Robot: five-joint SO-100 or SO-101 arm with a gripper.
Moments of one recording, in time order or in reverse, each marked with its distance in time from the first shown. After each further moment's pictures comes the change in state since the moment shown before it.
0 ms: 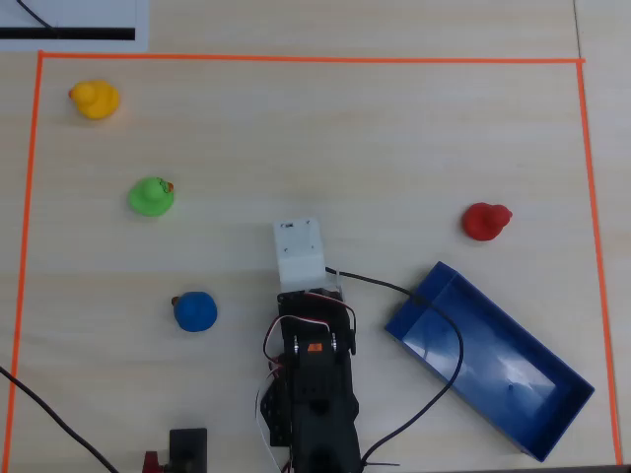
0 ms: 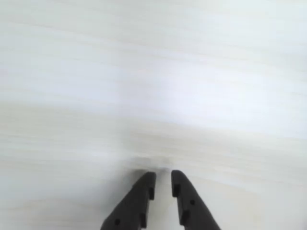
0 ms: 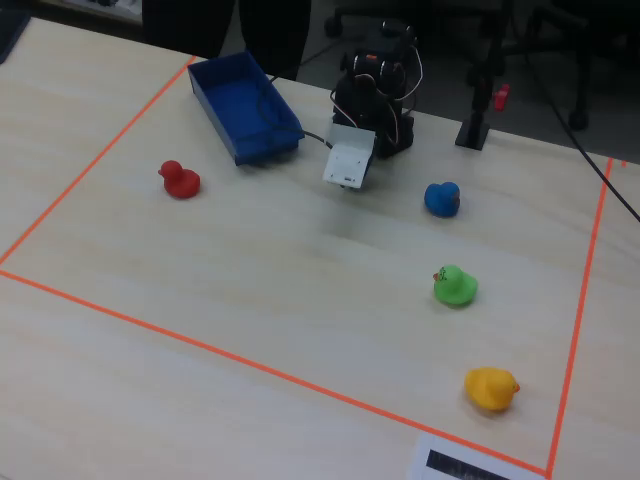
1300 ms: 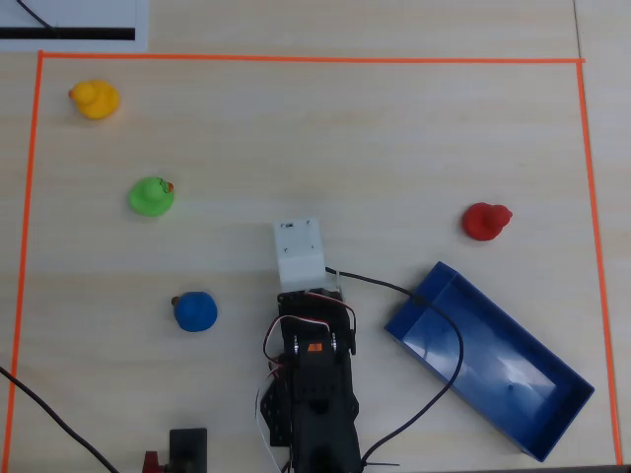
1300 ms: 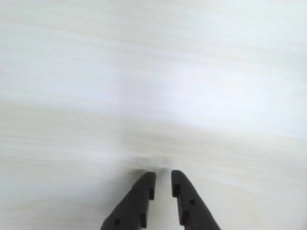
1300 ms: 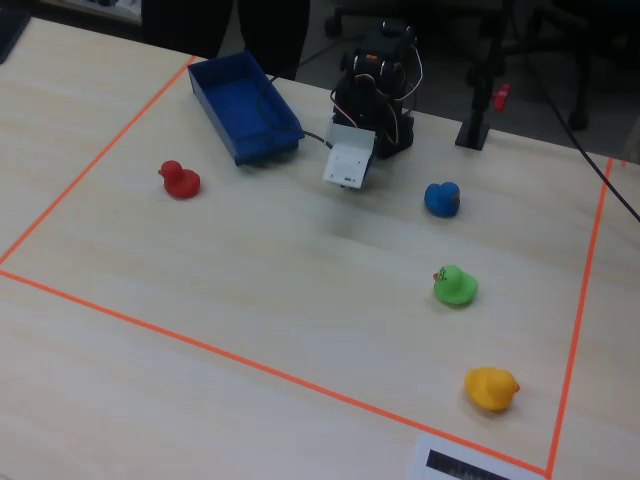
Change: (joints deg) arm 0.0 0.0 0.0 0.0 0.0
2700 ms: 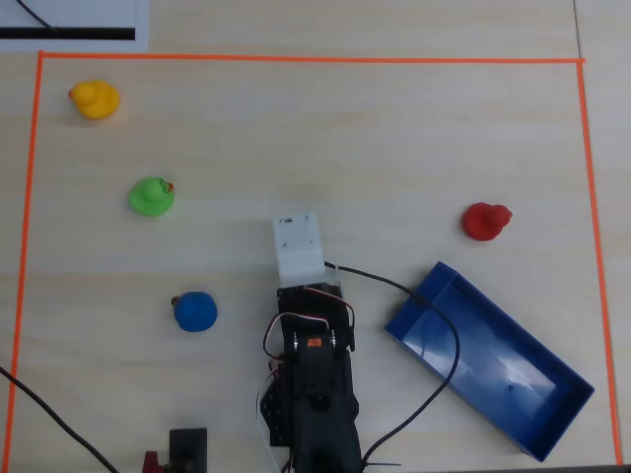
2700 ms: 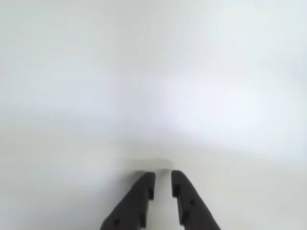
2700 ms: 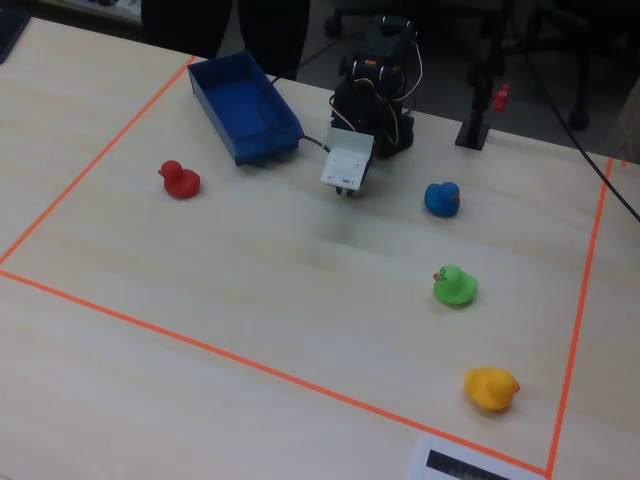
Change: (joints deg) arm 0.1 -5.9 -0.2 -13.5 -0.1
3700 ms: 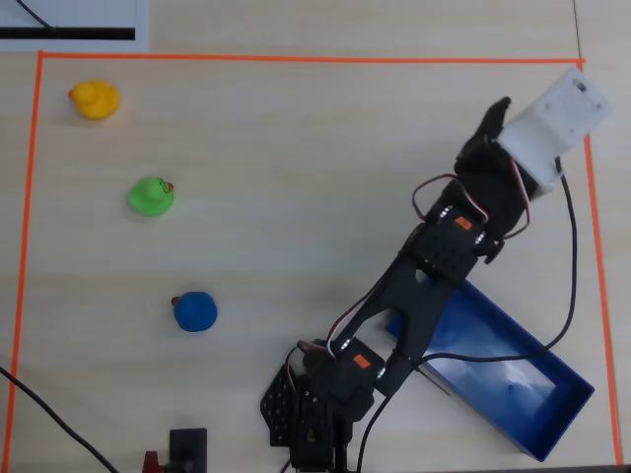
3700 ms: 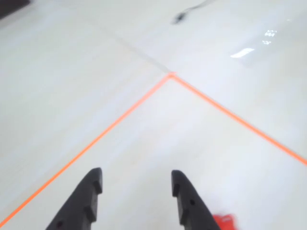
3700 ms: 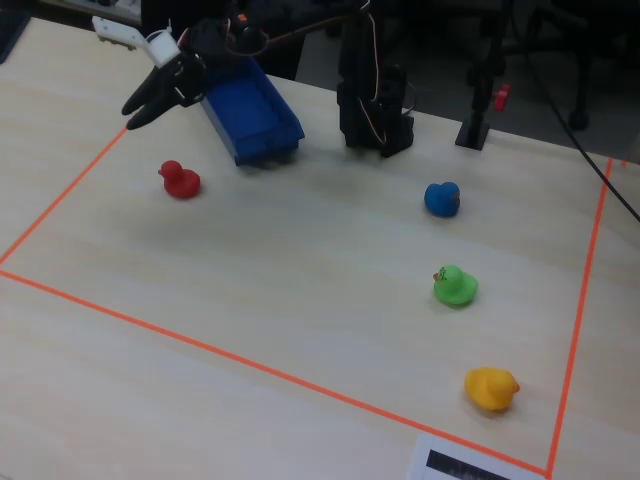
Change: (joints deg) arm 44.4 -85.9 -81.3 -43.5 16.2
